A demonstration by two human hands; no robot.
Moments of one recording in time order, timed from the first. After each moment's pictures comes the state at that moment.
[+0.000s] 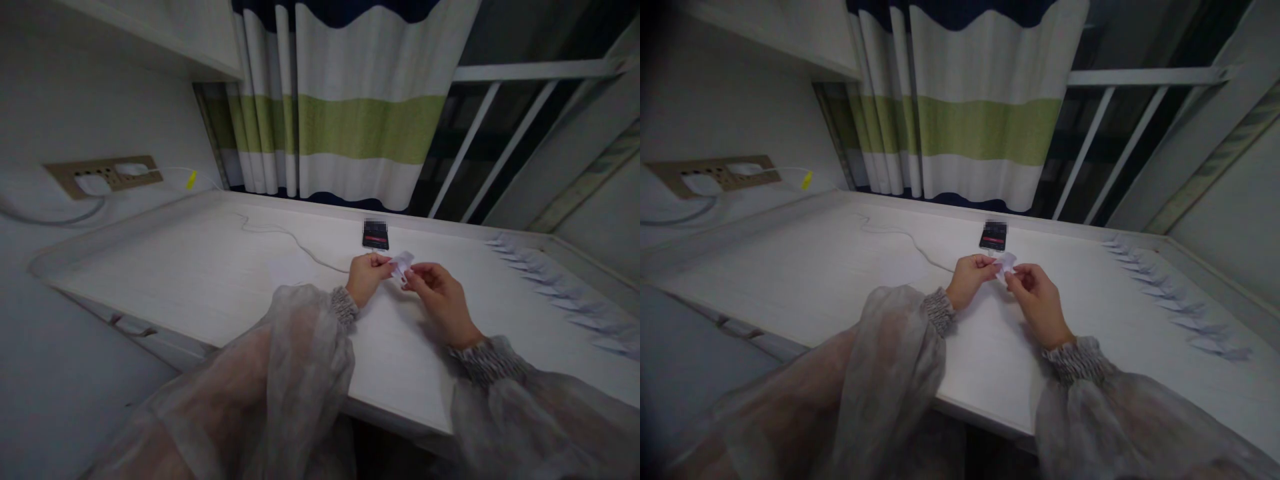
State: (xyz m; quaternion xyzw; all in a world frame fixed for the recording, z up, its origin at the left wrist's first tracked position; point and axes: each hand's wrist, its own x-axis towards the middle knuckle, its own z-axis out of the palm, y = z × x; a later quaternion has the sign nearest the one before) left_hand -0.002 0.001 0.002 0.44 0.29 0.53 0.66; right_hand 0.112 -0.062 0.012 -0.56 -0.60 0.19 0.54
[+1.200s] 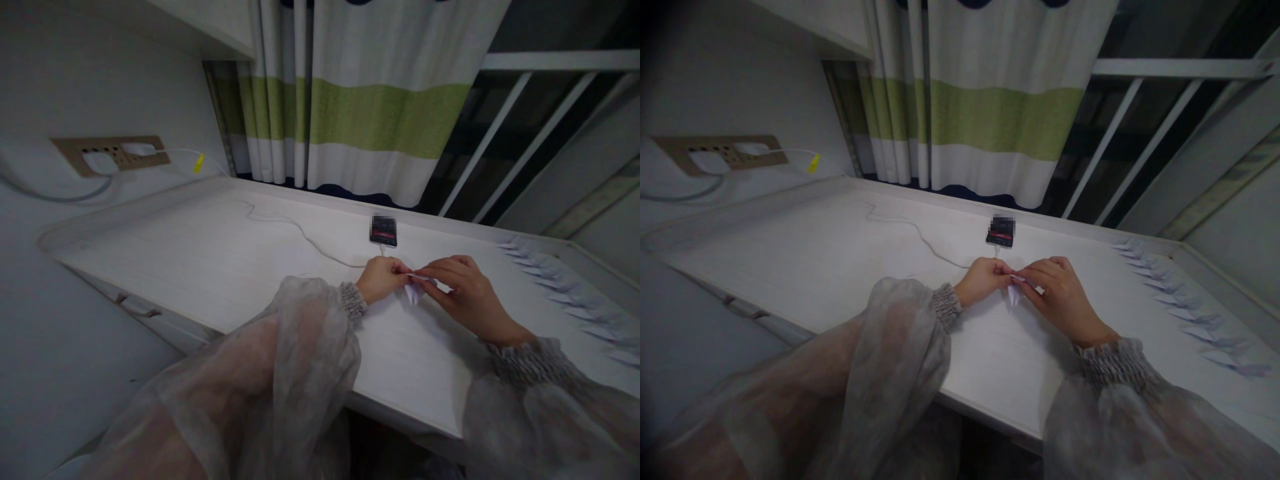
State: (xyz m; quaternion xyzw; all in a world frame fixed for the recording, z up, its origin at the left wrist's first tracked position) left_hand -0.003 0.000 -0.005 0.66 0.32 0.42 0.53; right_hand 0.141 -0.056 0.033 -0.38 -0.85 -0.22 0.28
